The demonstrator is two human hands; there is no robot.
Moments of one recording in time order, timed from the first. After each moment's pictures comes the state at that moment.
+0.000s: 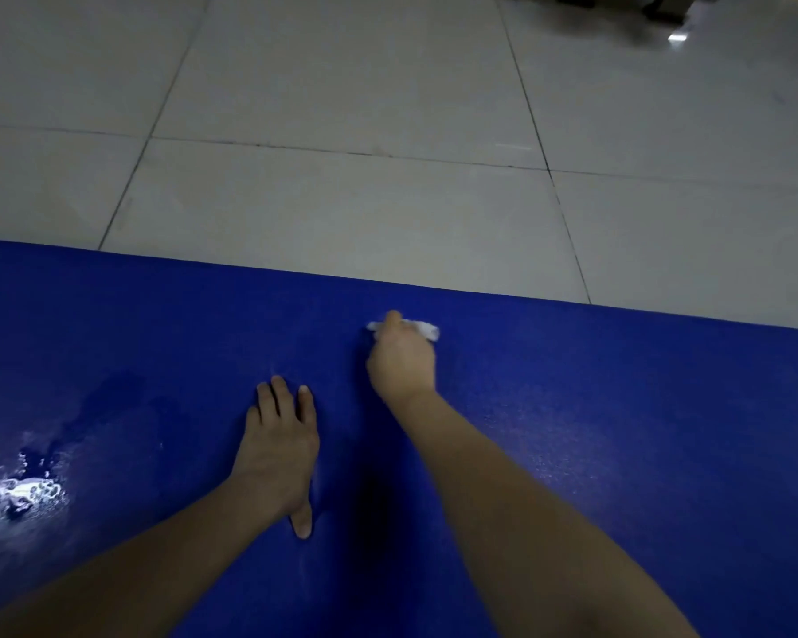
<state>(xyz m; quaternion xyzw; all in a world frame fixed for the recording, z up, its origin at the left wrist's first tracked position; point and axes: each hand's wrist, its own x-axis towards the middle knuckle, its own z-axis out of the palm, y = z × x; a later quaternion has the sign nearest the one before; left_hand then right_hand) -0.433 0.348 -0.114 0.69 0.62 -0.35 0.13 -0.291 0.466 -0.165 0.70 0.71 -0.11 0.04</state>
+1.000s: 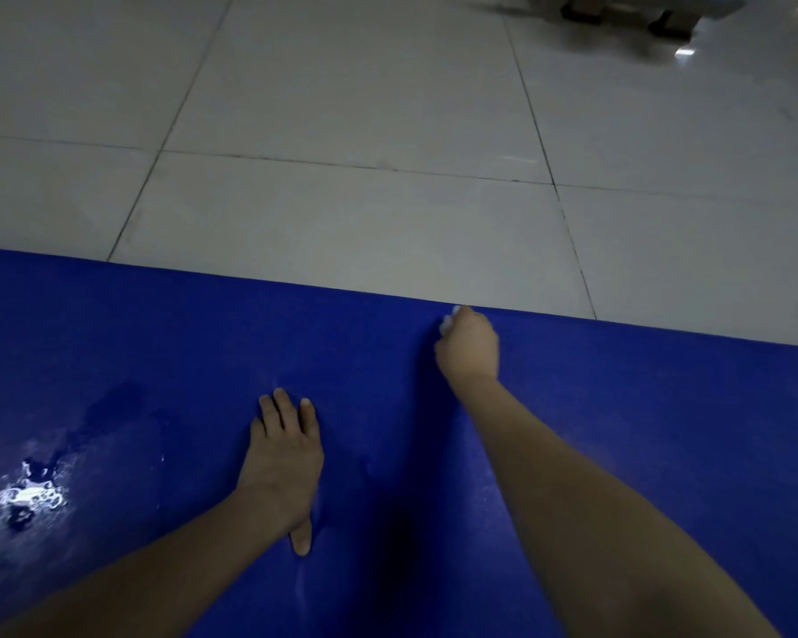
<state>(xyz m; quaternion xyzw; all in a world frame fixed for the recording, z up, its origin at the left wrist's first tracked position) -0.427 0.351 -0.114 0.68 0.62 -0.37 0.13 -0.212 0.504 -0.157 0.77 0.59 -0.19 -0.13</state>
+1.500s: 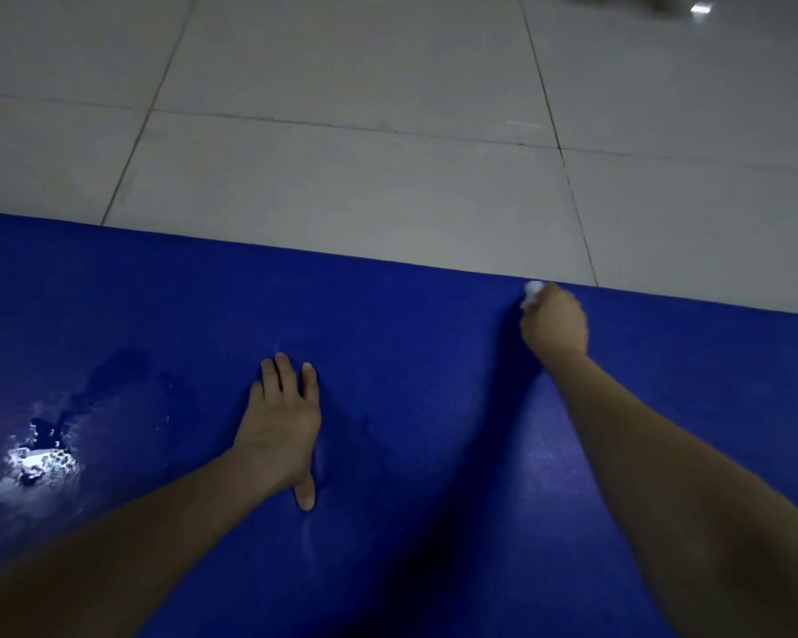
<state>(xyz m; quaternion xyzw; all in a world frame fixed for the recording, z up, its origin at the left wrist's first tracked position) -0.437 0.349 -0.112 0.69 0.62 -0.33 0.16 -0.091 0.502 -0.160 0.79 0.59 -0.11 -0.07</state>
